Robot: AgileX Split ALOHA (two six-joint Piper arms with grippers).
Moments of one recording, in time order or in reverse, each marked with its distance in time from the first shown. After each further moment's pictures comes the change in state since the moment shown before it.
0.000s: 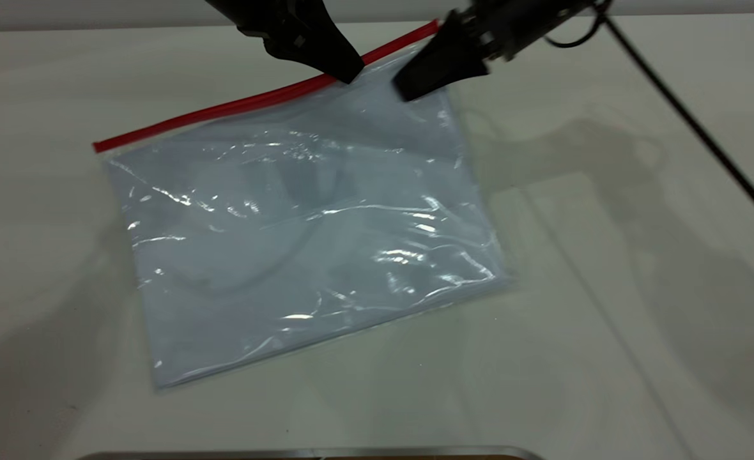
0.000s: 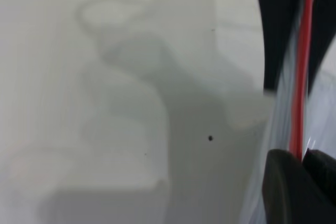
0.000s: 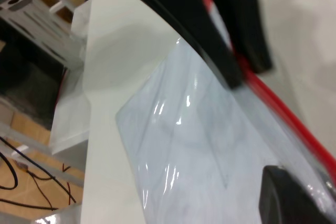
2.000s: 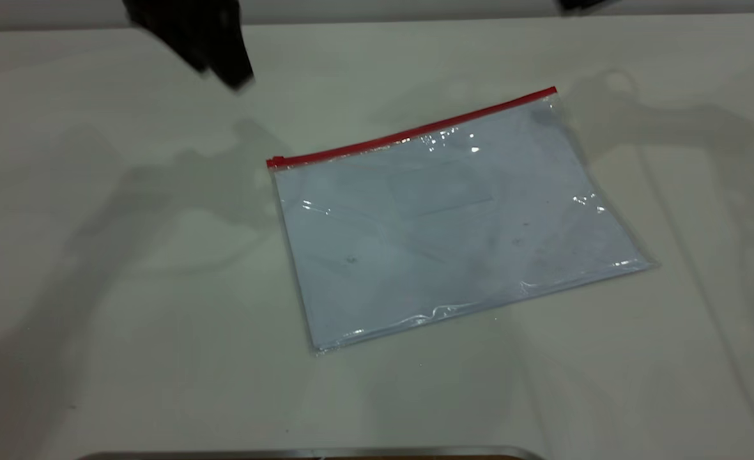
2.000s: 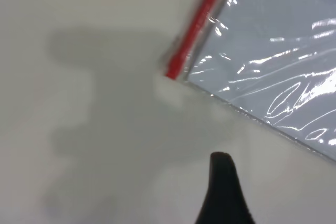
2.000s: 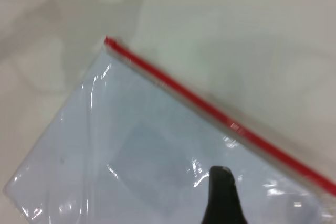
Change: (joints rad) left arm 0.050 -0.131 -0.063 0.644 0.079 -0.871; right arm -0.232 -0.209 -0.004 -0.222 -0.162 0.291
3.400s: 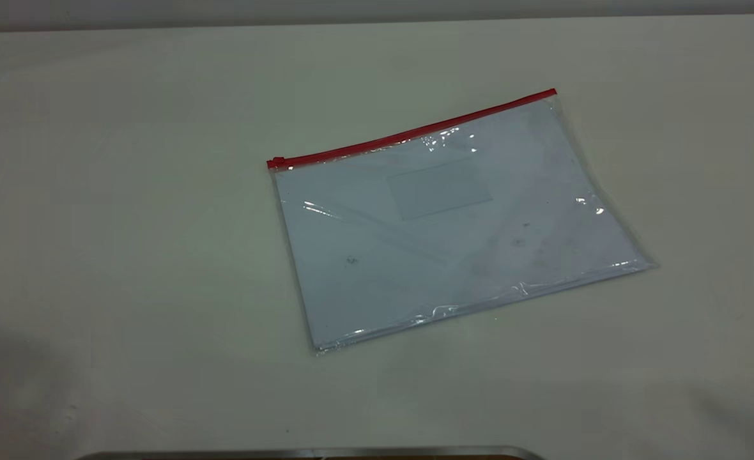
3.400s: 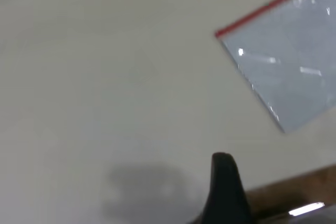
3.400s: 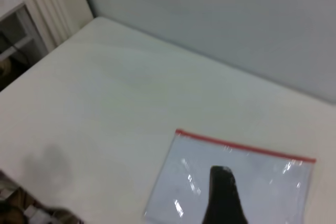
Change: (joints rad) left arm 0.000 -1.181 0.339 0.297 0.415 -0.671; right arm 0.000 -1.650 0.594 -0.261 0.176 0.793
